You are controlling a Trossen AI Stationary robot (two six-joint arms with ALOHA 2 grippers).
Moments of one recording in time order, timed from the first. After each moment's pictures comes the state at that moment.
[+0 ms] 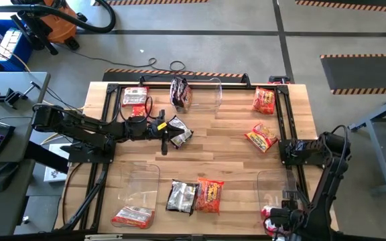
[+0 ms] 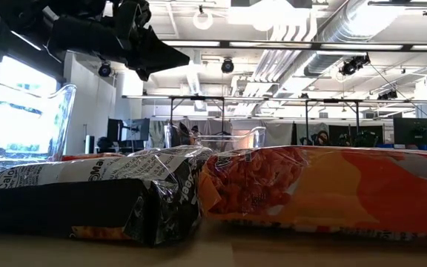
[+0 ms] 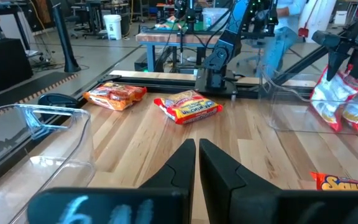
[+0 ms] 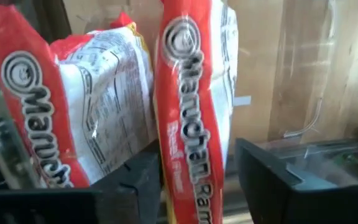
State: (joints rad) left arm 0.04 1.27 0.46 0.68 -0.09 -0.01; right arm 1.19 1.80 1.42 -1.31 -0.01 1.25
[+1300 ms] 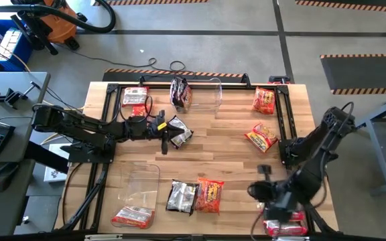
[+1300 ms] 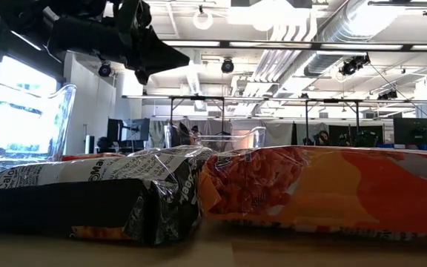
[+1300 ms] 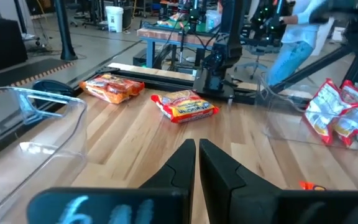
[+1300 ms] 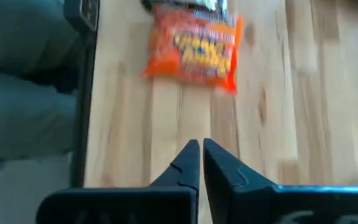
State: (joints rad) left arm 0.05 1.27 0.46 0.67 -0.09 -0.10; right arm 0.89 1.46 1.33 -1.03 0.39 0.78
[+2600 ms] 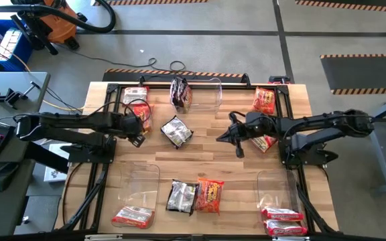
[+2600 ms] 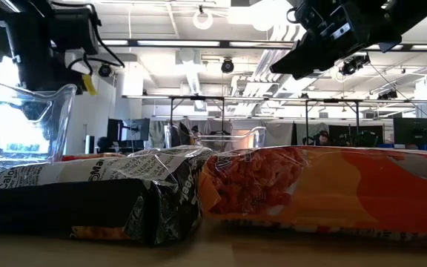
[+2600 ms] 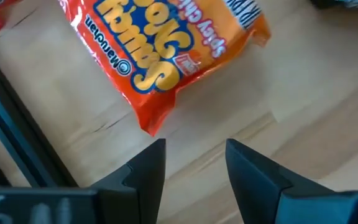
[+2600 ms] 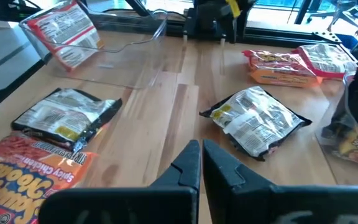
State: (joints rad) left arm 0.18 0.98 0.57 -0.97 -0.28 -0.74; right arm -0.09 1.16 0.58 0.19 -0.21 -0.14
